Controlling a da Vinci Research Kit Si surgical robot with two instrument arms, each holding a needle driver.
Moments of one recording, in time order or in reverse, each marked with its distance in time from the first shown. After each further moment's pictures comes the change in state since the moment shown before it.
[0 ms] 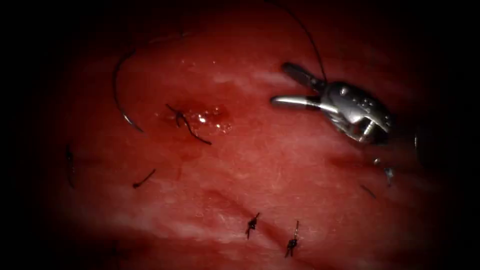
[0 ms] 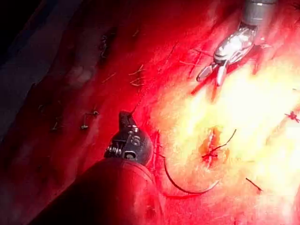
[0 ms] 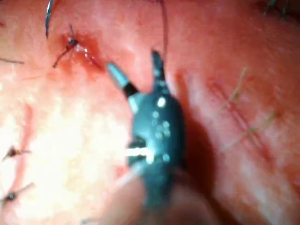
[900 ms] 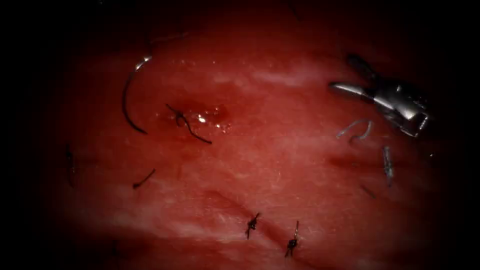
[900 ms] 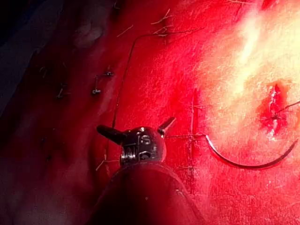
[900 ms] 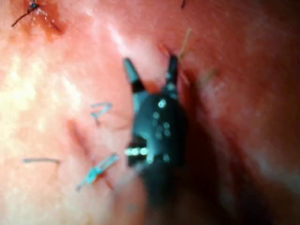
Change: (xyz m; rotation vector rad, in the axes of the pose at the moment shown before) right arm 0.000 0.004 -0.008 -0.244 -0.064 -0.076; left arm -0.015 0.000 0.012 -0.047 -0.055 -0.229
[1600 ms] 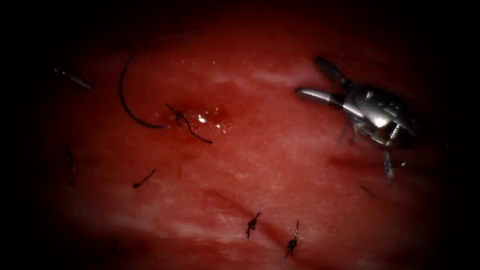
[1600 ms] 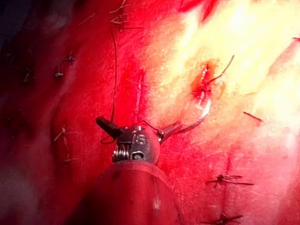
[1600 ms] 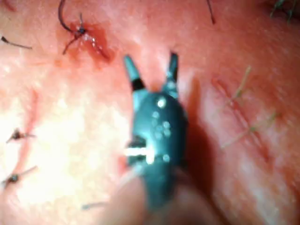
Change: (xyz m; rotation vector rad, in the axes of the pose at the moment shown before) right arm 0.002 -0.007 0.005 0.112 0.035 -0.012; left arm -0.002 0.008 -0.012 -0.210 -0.030 0.147
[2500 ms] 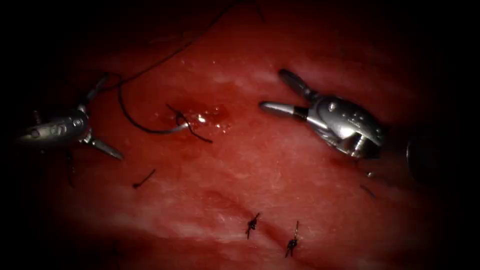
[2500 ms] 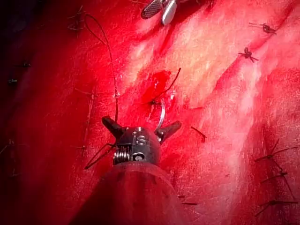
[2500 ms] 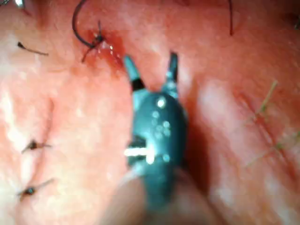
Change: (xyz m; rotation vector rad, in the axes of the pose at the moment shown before) right arm -0.001 -0.004 0.004 0.071 0.001 -0.015; left arm 0.002 0.009 0.002 -0.056 -0.021 -0.097
